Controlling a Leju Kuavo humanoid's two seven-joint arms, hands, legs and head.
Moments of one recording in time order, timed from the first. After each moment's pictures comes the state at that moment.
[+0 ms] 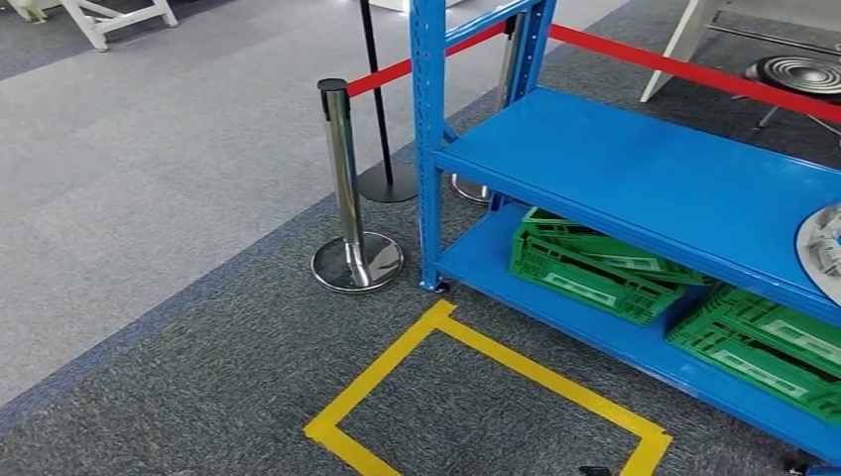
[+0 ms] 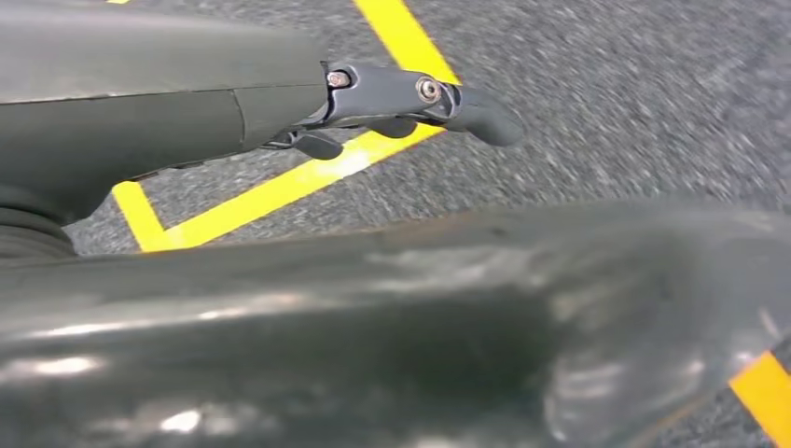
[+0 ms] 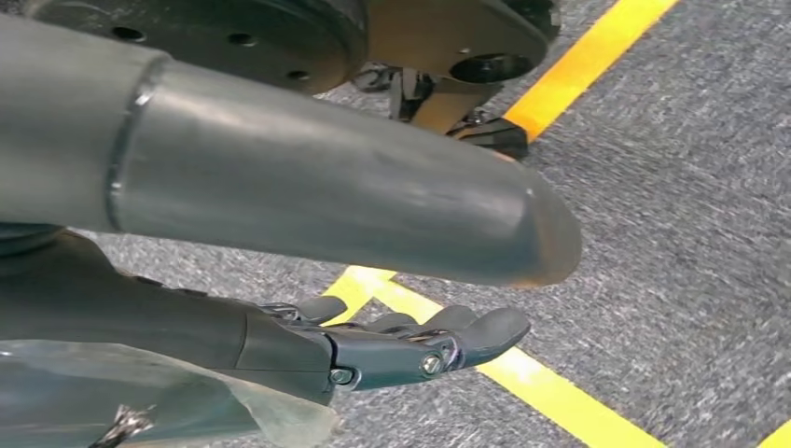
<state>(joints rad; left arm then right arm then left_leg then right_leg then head) -0.04 -0.20 0.70 -0.22 -0.25 0.43 -0.59 -0.07 0.21 -1.16 -0.20 1.04 -0.21 -0.32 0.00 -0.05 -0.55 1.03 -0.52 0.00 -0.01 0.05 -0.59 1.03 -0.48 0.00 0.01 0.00</state>
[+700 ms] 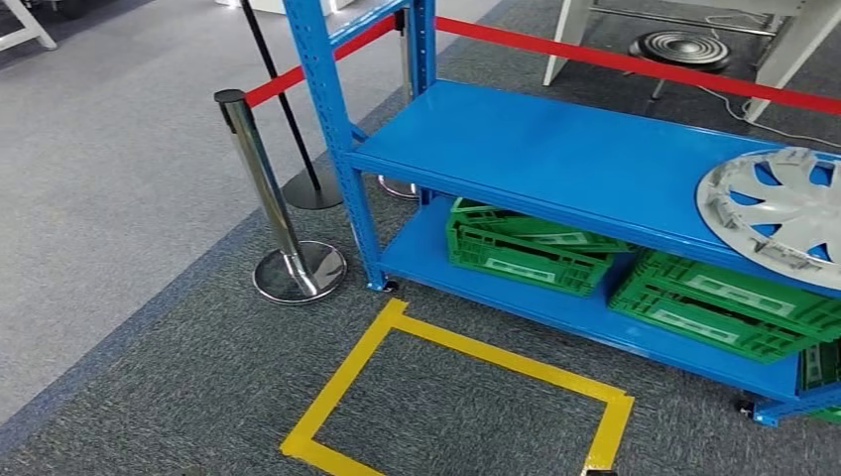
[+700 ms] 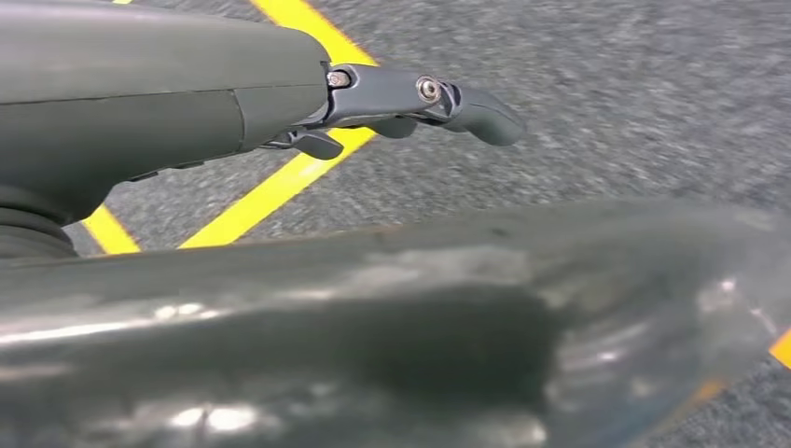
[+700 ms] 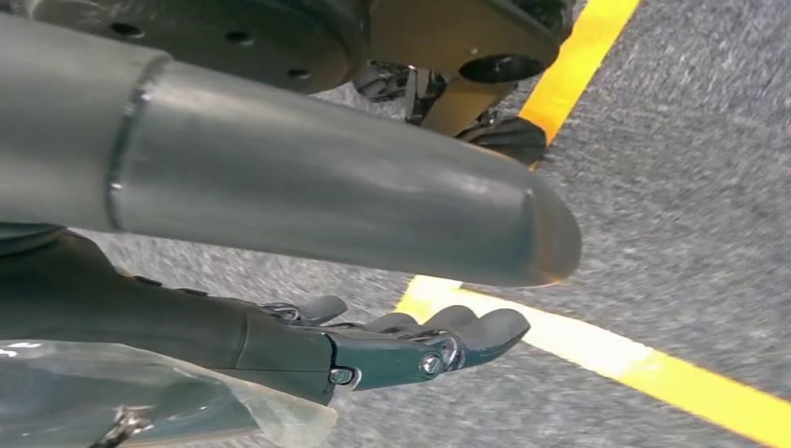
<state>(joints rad) -0.05 -0.21 0.70 -0.22 -0.27 0.42 -0.58 -0.07 0.20 -1.17 -0.20 1.03 -0.19 -0.28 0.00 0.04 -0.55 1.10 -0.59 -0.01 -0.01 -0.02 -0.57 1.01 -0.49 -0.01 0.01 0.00</state>
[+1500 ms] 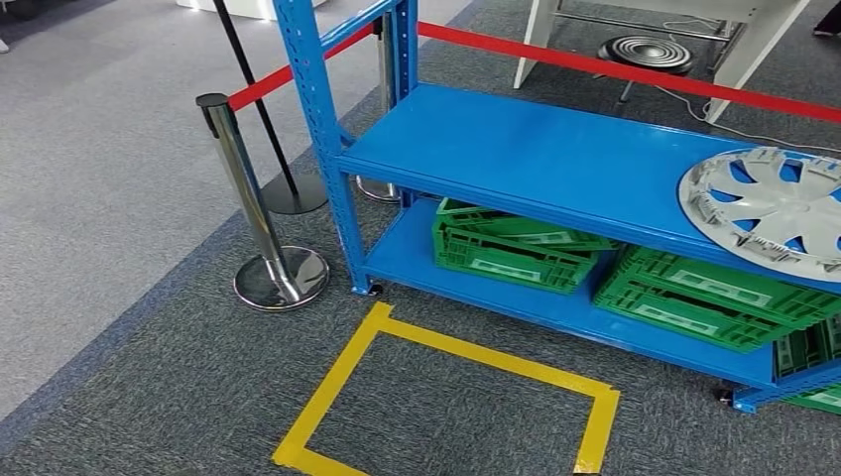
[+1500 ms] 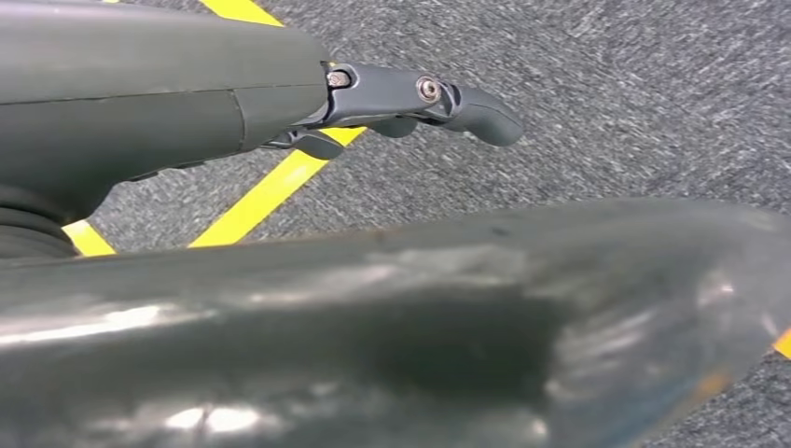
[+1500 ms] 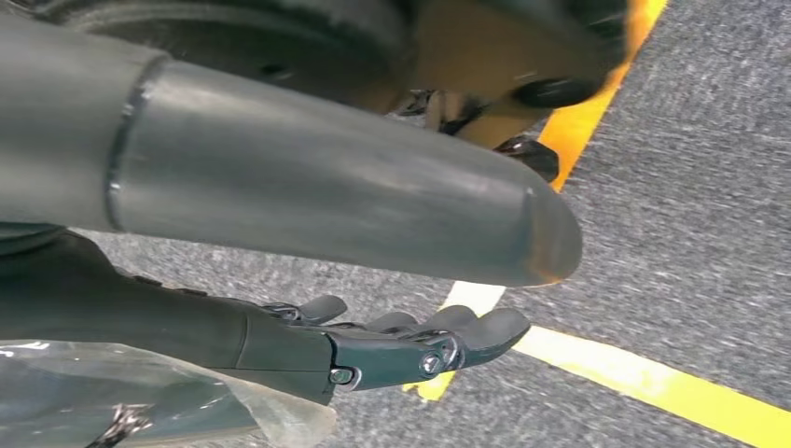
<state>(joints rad) -0.05 -0.21 0.70 -0.22 -0.27 0.42 -0.58 -0.07 0.20 -1.17 -0.20 1.04 -0.19 -0.26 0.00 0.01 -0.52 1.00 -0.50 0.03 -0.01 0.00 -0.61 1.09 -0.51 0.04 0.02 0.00</state>
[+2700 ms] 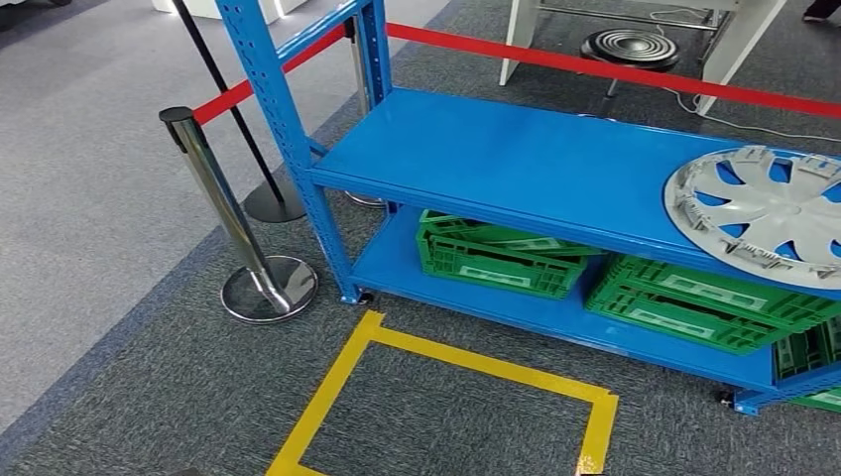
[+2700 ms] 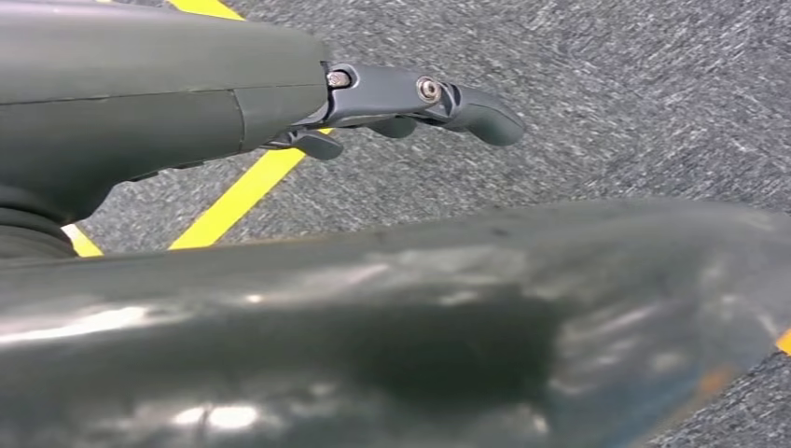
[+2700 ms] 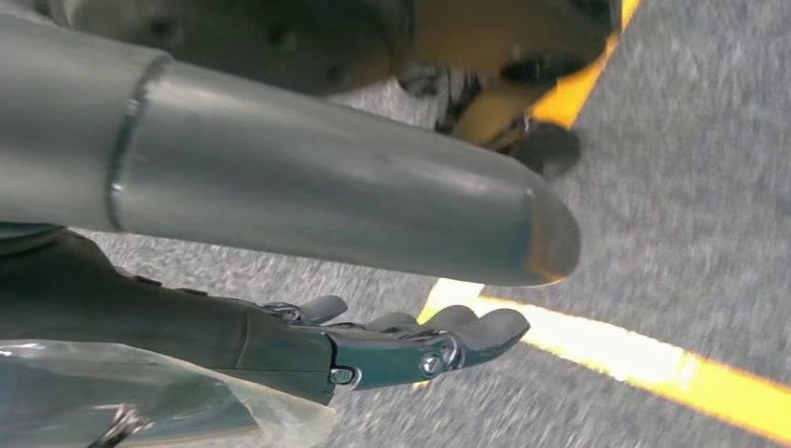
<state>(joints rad) -0.05 -0.21 0.70 -0.22 -0.29 0.42 -0.58 -0.06 0.20 -1.17 -0.20 1.06 -0.19 -0.23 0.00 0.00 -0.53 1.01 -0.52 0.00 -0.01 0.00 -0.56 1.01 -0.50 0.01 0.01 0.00</state>
